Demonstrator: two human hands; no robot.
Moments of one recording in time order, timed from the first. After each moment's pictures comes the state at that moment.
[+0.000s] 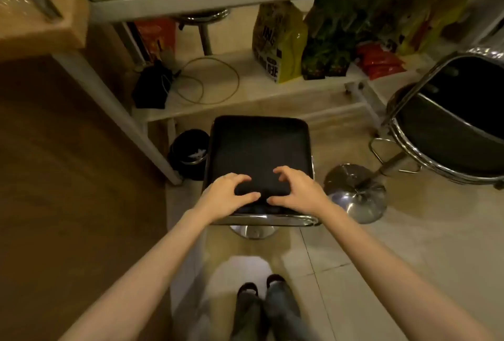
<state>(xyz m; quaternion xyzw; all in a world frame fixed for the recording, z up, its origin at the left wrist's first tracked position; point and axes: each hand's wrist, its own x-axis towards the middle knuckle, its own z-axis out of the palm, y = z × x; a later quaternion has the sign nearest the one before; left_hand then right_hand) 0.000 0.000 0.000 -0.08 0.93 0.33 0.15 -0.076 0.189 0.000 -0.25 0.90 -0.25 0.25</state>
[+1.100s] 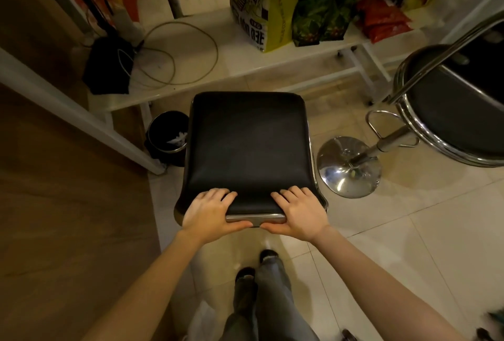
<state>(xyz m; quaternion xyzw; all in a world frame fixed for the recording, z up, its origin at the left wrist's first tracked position) -0.021 -0.023 -0.096 0.05 0.99 0.09 0.13 -0.085 0.199 -0.102 -0.37 0.92 -0.01 0.12</state>
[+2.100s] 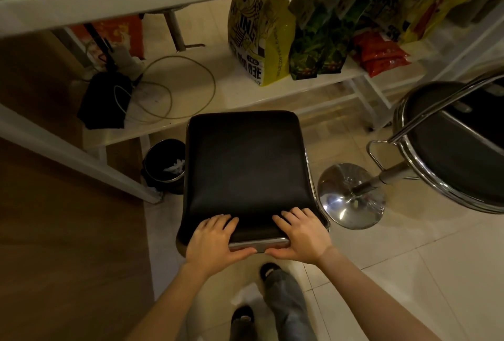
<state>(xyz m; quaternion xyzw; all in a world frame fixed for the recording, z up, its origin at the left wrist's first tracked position) -0.076 -0.011 -0.111 0.01 0.99 0.10 0.11 -0.157 0.210 -0.122 -0.41 0.91 -0.03 0.06</state>
